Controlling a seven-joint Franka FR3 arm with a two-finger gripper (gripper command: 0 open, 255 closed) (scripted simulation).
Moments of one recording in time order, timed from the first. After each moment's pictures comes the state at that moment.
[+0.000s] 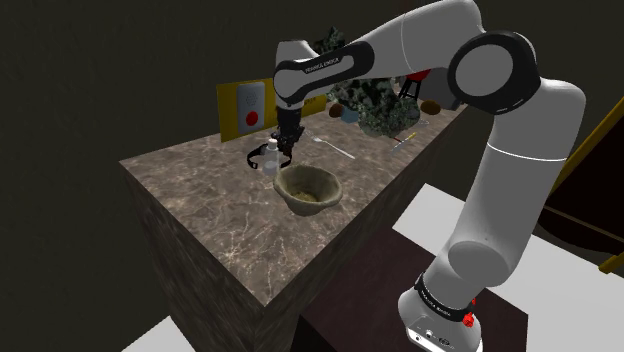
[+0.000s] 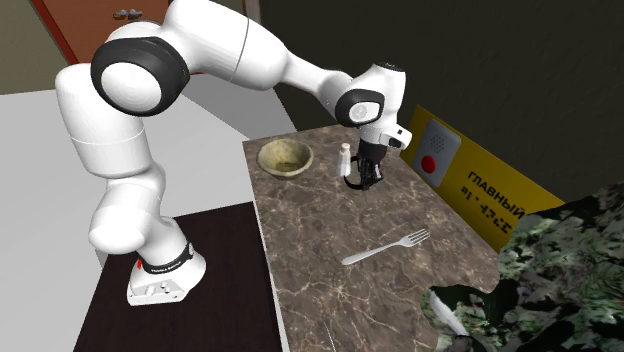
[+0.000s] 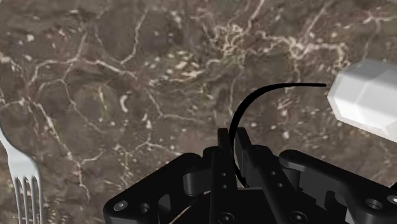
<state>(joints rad) -0.05 0.21 0.05 -1.87 -0.07 2.04 0.06</state>
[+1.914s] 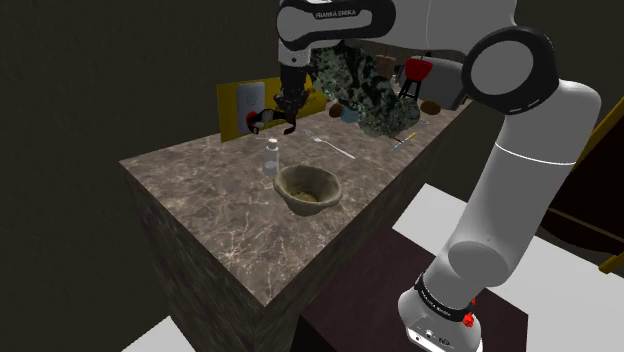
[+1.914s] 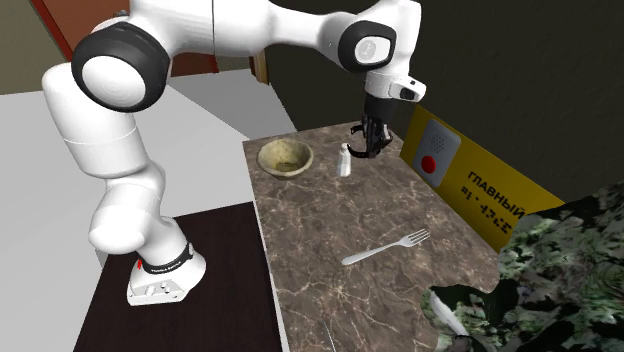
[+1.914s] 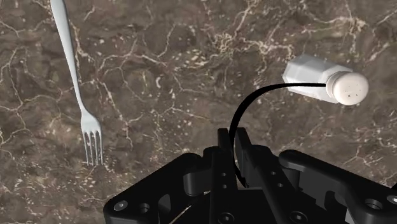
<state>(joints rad) -0.05 0.15 0.05 -1.64 -0.06 1.75 0.05</state>
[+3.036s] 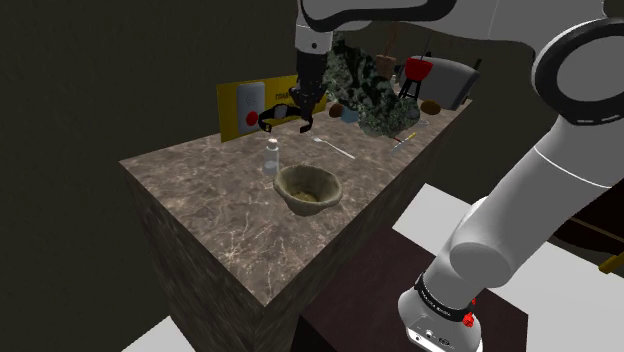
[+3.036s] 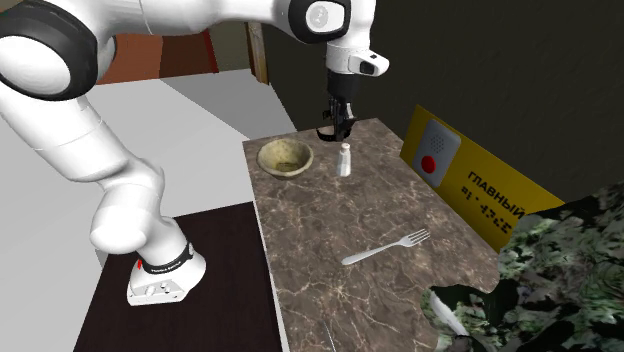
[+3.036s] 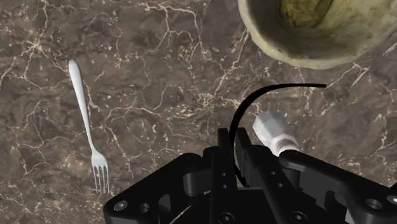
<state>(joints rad) -0.02 -0.12 0.08 -1.84 -0.04 1.68 0.09</state>
